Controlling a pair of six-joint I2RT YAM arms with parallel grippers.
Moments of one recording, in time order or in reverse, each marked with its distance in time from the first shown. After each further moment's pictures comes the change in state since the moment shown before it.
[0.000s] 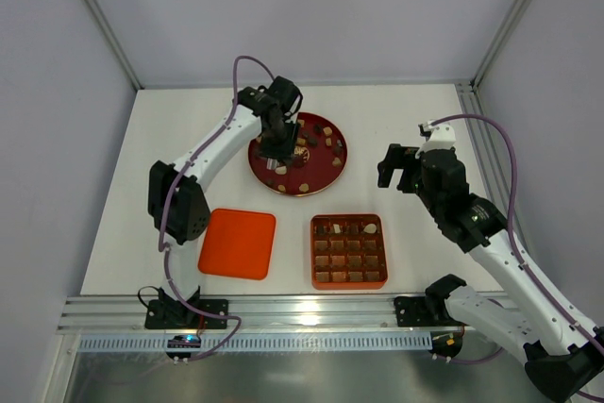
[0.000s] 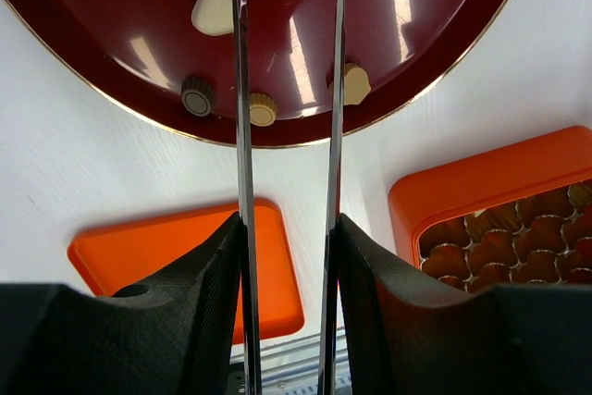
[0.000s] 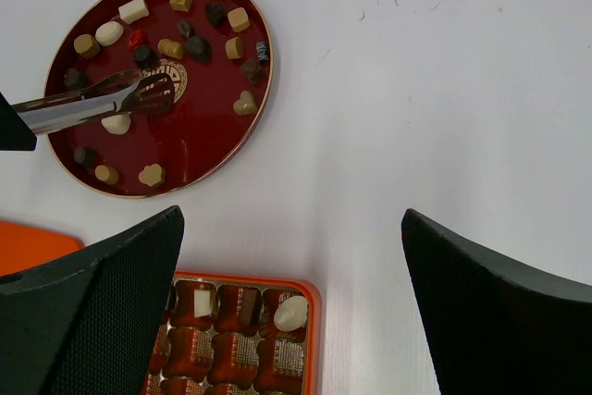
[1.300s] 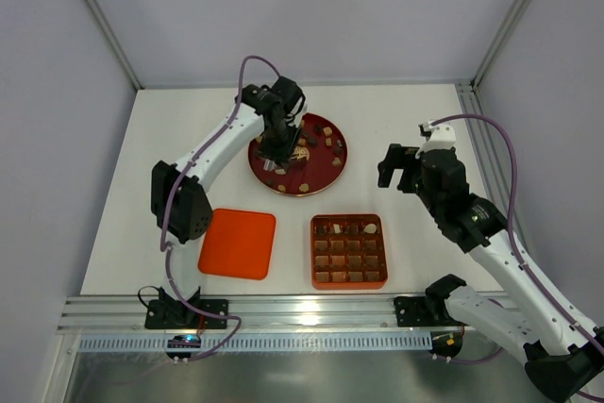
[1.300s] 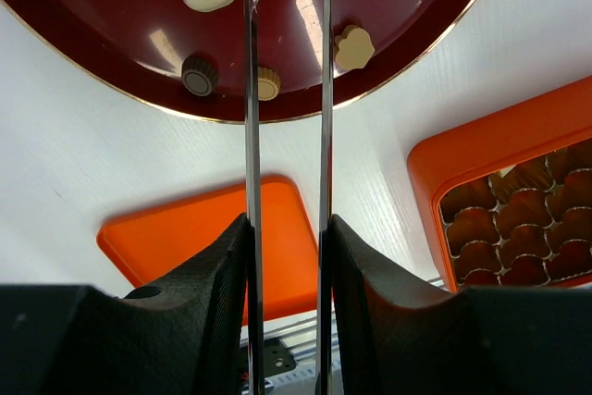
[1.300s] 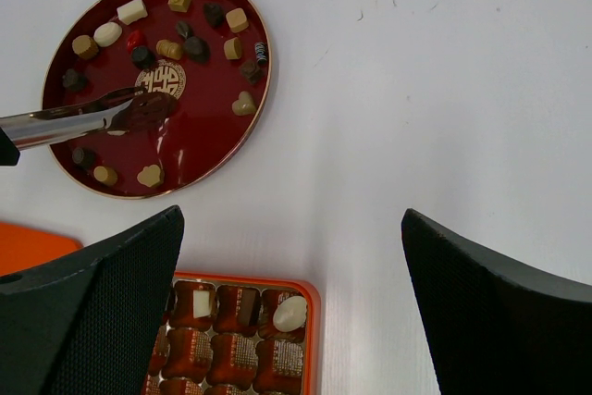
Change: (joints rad) left arm -0.013 0.017 0.053 -0.094 0.015 0.113; right arm 0.000 0.000 0.000 -0.001 0.003 0.000
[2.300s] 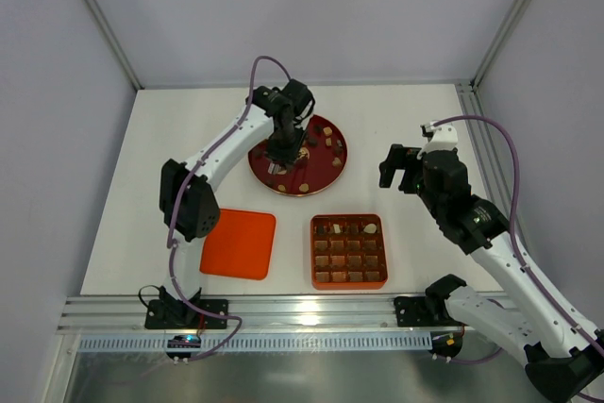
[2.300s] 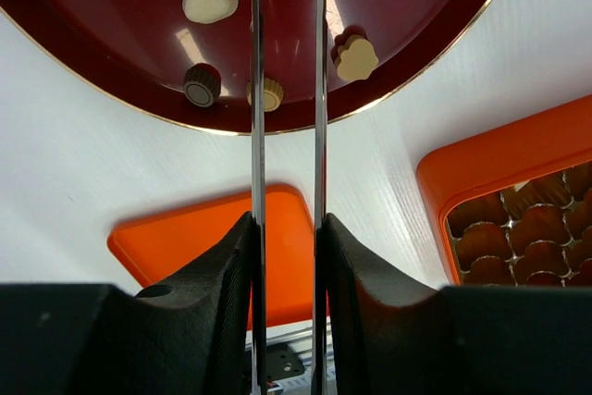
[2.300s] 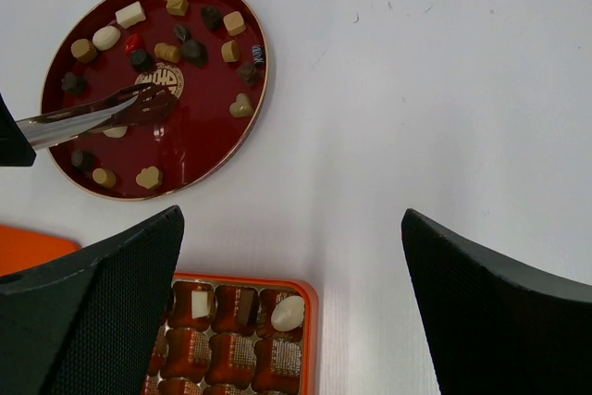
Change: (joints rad) left arm -0.040 0.052 0.046 -0.015 -0.066 0.000; right arm 0.000 -0.014 0.000 -0.007 0.009 0.000
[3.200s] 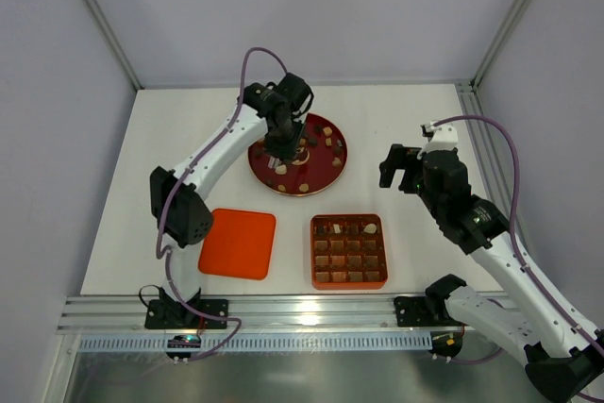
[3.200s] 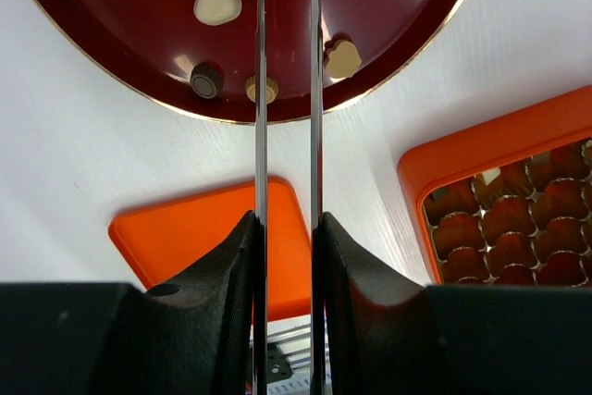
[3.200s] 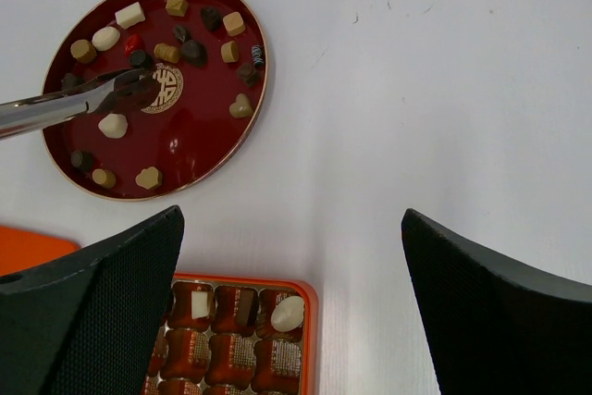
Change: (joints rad) left arm -0.018 -0.061 0.023 -0.007 -0.029 -0.043; right arm 0.000 0.000 0.000 0.000 0.002 0.000
